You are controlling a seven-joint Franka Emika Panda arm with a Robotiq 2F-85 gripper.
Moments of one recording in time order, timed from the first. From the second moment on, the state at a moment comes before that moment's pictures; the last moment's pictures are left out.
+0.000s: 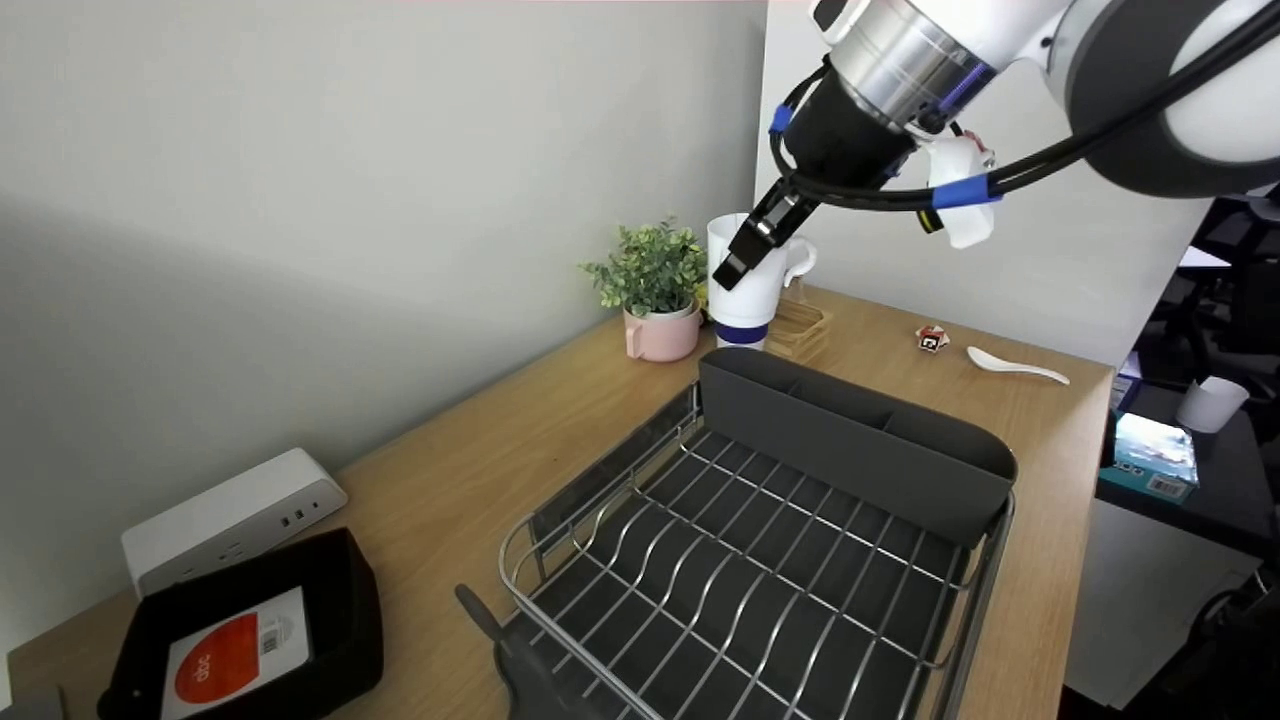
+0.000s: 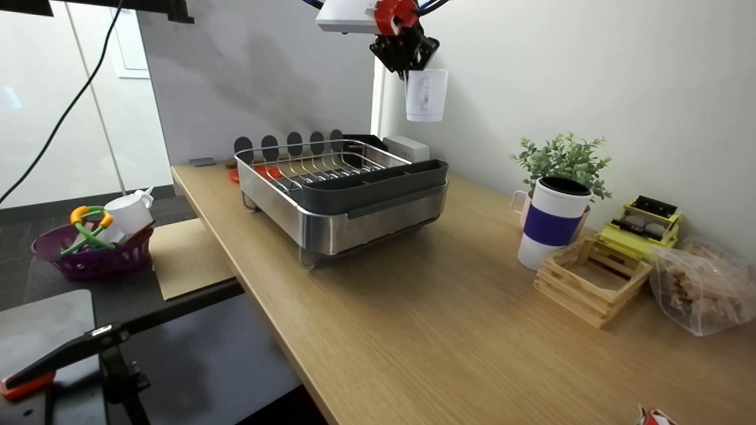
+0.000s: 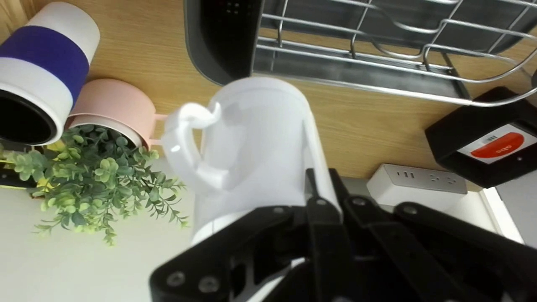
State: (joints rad) arm 0.16 0.19 0.04 -2.08 -0.15 2.89 0.13
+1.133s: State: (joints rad) arm 0.16 0.17 -0.12 -2.08 -0.25 2.99 0.41
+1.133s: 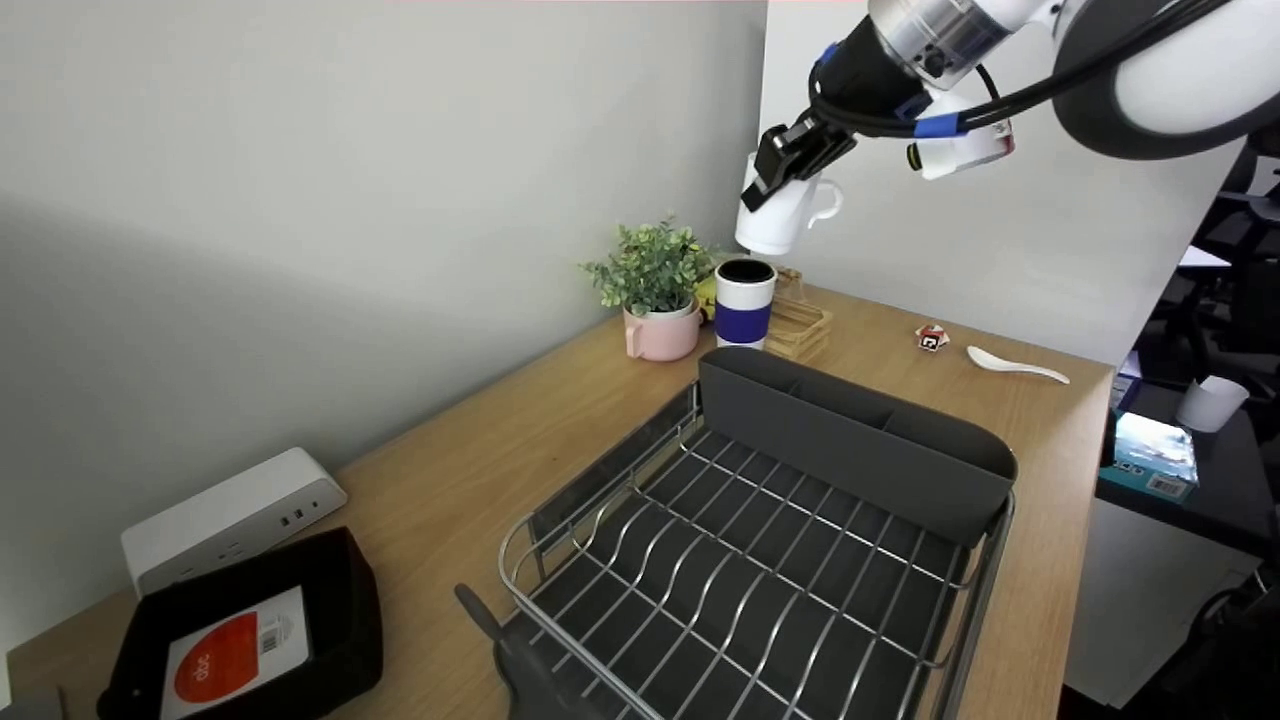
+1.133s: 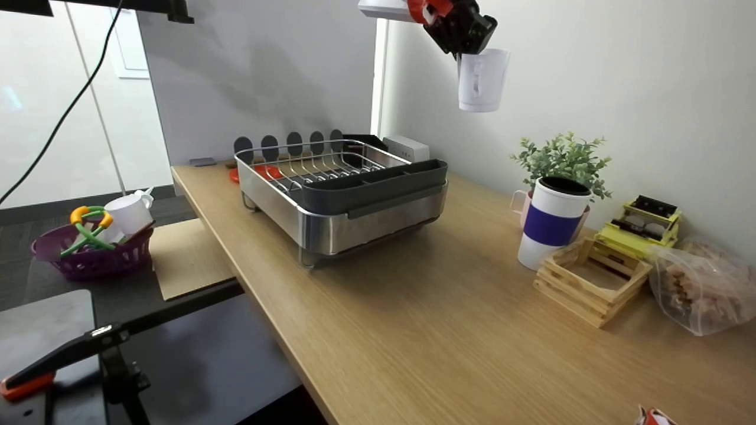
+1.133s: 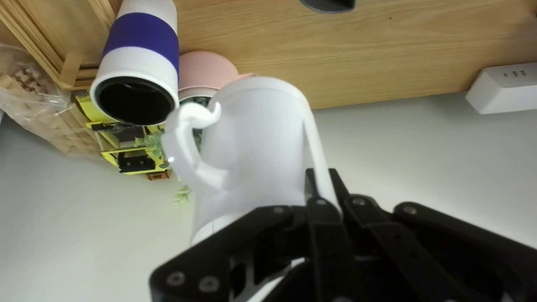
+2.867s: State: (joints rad) arm 0.11 0.39 -0.20 -1.91 0.02 2.67 0.66
